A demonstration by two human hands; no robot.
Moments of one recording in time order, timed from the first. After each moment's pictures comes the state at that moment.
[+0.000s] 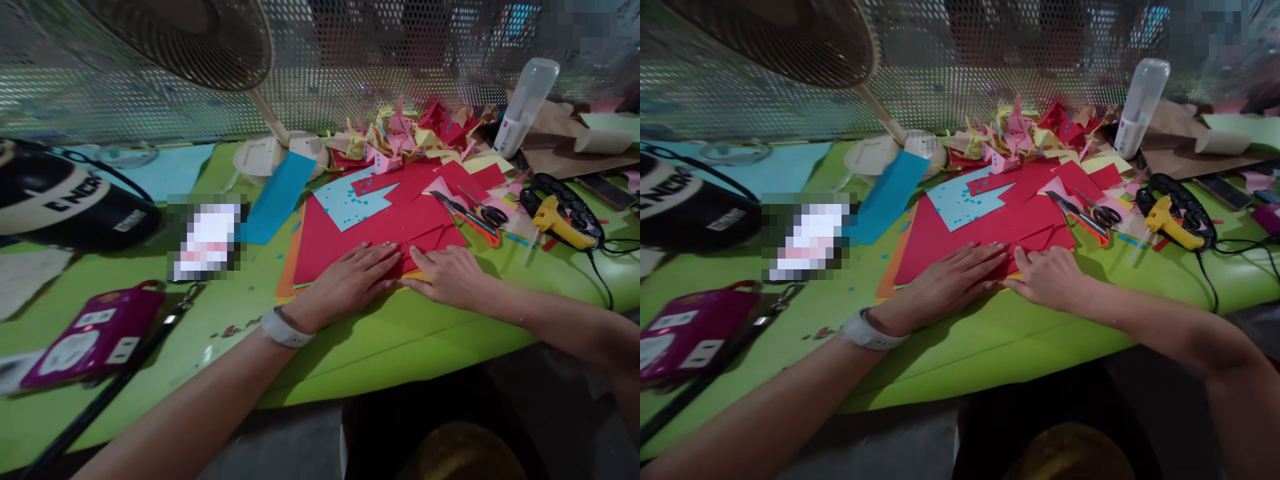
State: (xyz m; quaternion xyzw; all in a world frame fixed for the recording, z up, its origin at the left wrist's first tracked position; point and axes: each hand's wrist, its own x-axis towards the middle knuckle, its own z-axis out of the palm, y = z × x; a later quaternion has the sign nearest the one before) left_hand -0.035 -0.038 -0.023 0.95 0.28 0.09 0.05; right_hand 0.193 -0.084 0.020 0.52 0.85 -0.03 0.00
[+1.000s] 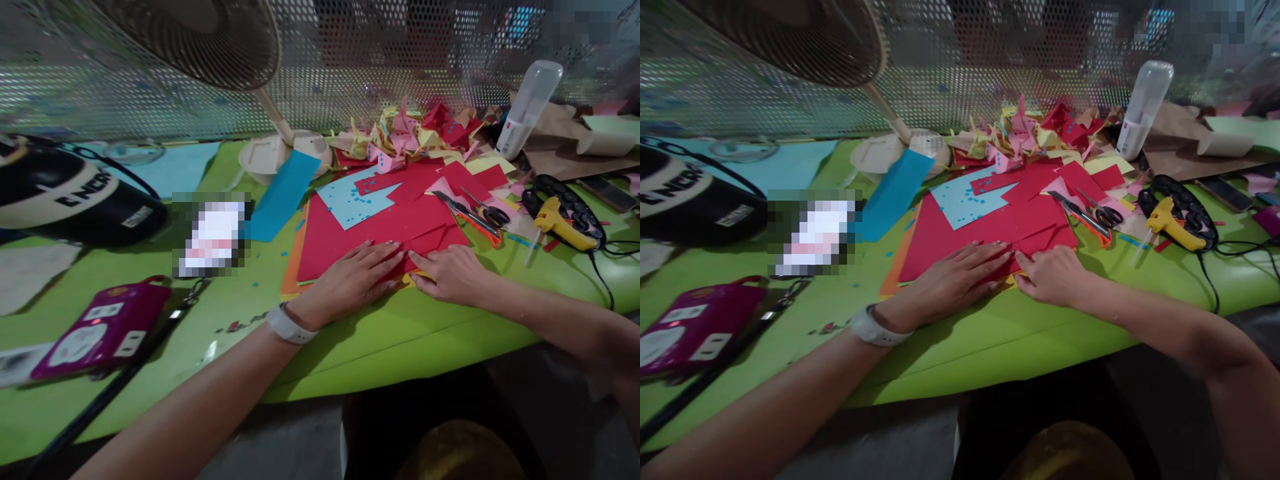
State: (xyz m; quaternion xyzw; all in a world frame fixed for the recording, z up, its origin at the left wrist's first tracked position) left_hand -0.034 -0.037 -0.023 0.96 0.27 0.08 0.05; right_hand 0.195 -0.080 0.026 0.51 0.86 -0.04 0.07
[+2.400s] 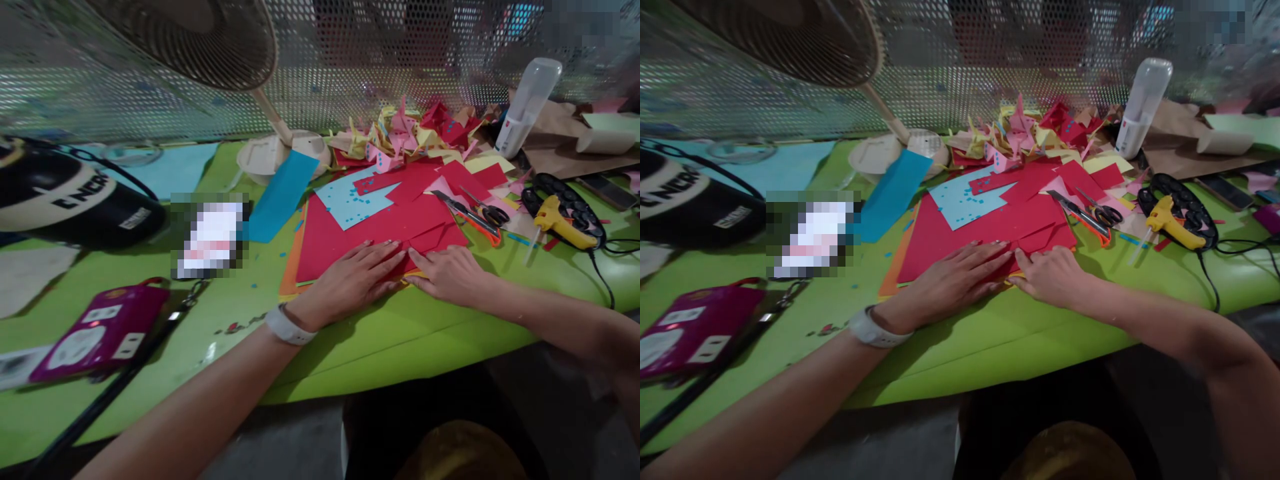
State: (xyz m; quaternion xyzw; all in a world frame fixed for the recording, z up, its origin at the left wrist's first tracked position) left_hand -0.032 -0.039 -0.021 0.96 0.29 0.06 0.03; right_hand 0.191 -0.082 0.022 0.51 0.85 -0.03 0.10
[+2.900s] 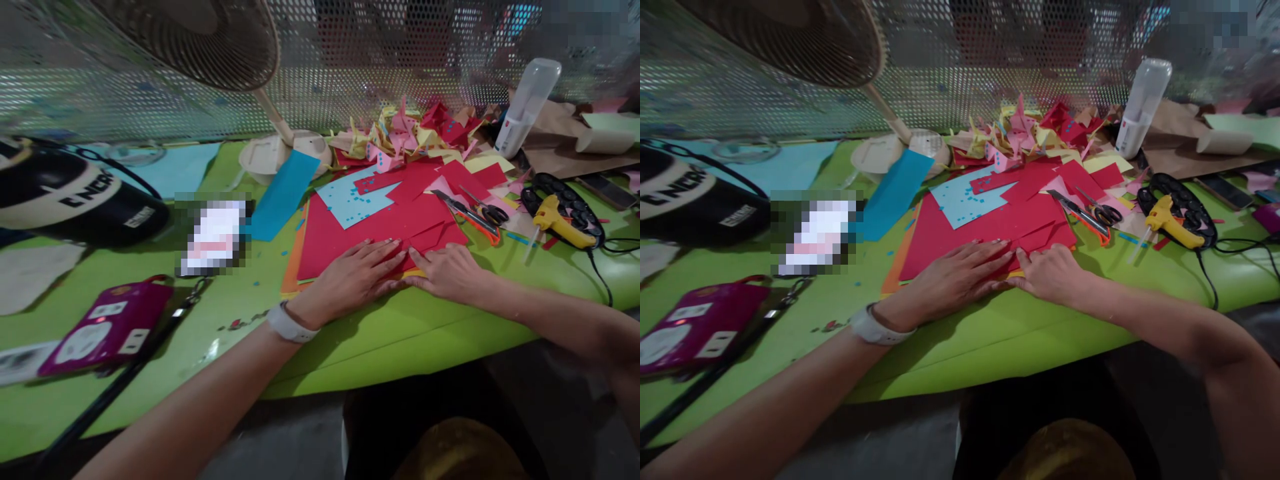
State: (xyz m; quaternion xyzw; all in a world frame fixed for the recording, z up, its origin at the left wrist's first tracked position) left_hand -0.032 -0.038 -0.020 0.96 0.27 0.06 0.02; right_hand 0.190 -0.081 0.022 0.51 0.86 -0.02 0.11
